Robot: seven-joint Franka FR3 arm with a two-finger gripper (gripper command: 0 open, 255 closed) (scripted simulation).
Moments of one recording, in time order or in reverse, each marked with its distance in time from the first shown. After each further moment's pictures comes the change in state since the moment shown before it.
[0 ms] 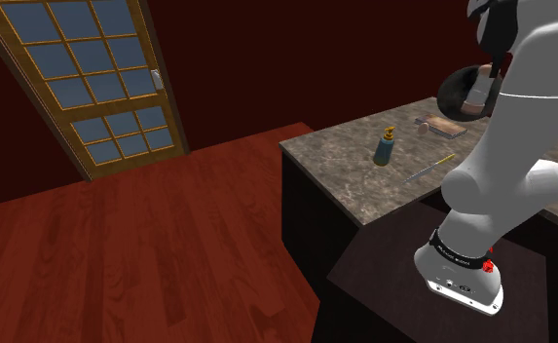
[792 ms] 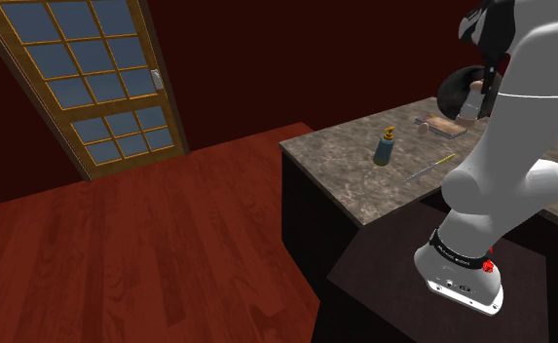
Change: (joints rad) arm 0.007 0.012 0.006 -0.147 0.001 0.154 0.019
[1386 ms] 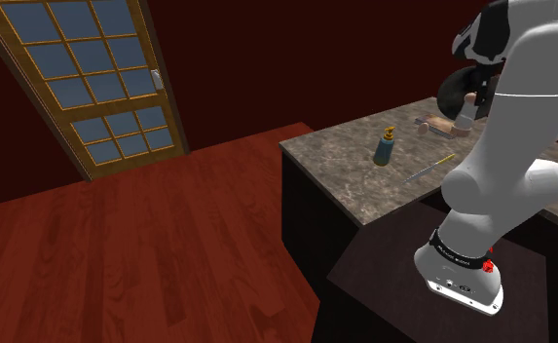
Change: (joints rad) arm -0.005 0.032 0.010 -0.092 0.018 0.116 0.004
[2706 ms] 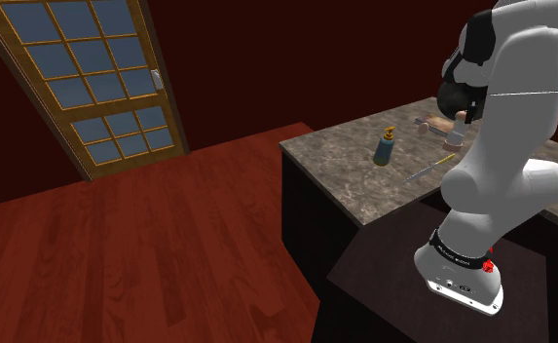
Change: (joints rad) arm -0.031 0.096 0.037 -0.098 0.062 0.180 -0.014
